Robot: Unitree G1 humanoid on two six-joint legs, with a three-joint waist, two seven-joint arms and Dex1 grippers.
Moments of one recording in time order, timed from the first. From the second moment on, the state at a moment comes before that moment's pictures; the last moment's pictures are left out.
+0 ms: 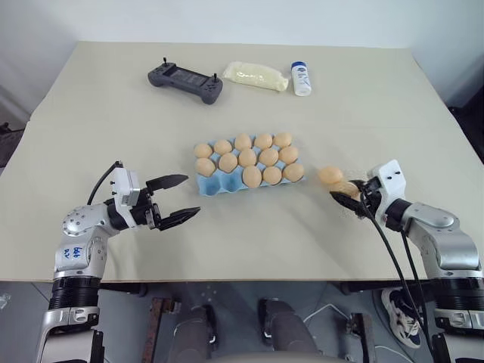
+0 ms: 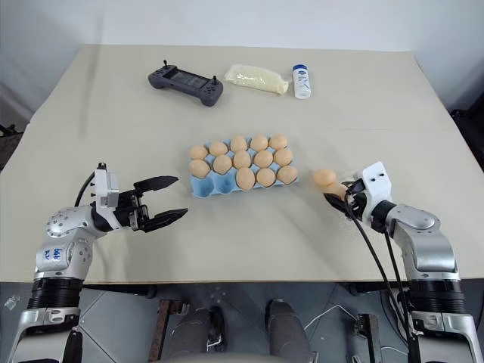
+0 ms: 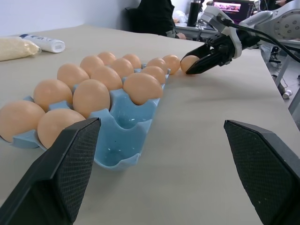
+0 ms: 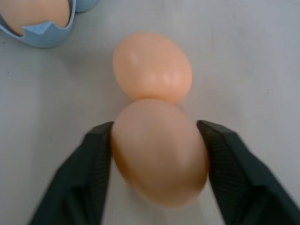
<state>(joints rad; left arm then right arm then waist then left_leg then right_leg) -0.33 0.55 0.18 0.19 -0.49 0.05 -1.19 -0.31 -0.65 -0.14 0.08 0.31 0.48 0.71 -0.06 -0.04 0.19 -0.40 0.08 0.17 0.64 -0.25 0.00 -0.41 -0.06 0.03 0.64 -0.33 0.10</state>
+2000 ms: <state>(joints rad) -0.27 0.56 0.22 0.09 -0.49 0.05 -1.11 -0.68 -0.42 0.11 -0.07 0.30 0.54 0.80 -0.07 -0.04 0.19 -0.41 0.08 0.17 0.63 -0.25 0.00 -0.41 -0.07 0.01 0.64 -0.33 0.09</state>
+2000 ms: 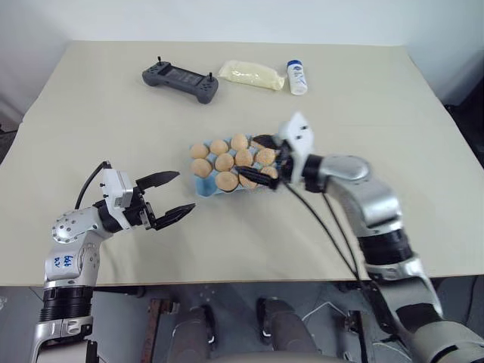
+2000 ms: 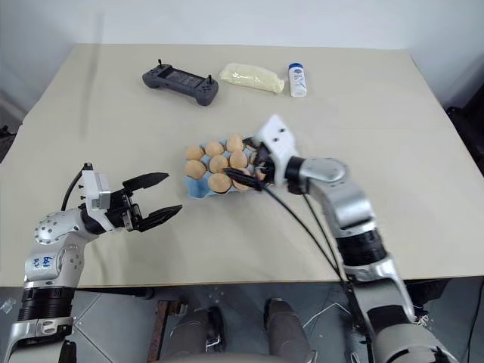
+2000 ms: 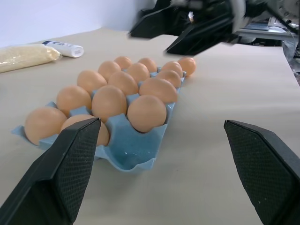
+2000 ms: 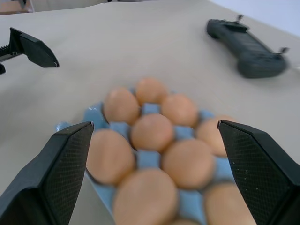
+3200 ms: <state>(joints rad) -0.36 0.55 0.19 0.21 -0.49 0.01 -1.18 -0.15 -0.70 -0.41 -0.20 0.54 0.58 0.80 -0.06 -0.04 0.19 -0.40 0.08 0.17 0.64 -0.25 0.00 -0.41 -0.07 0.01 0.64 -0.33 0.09</state>
